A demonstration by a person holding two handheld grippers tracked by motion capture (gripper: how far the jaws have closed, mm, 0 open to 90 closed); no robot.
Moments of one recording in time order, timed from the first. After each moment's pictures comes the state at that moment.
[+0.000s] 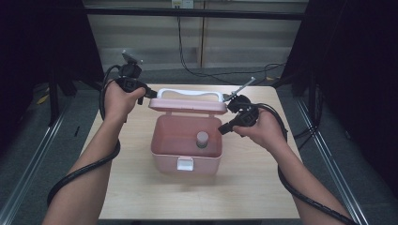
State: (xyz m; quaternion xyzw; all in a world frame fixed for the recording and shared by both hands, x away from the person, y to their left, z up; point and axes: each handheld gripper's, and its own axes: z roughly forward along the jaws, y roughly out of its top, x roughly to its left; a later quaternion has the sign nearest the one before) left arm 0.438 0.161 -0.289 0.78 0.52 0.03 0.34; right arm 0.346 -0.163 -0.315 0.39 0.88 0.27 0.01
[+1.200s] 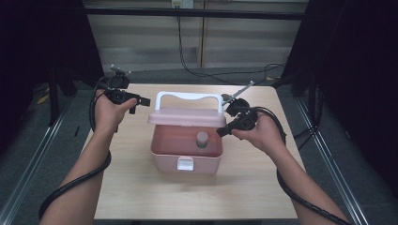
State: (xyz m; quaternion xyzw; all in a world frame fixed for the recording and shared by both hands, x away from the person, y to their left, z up) left arm 0.430 0.196 -0.323 0.77 0.53 0.07 0.35; right arm 0.341 -0.162 -0.322 0.37 0.89 0.28 0.02
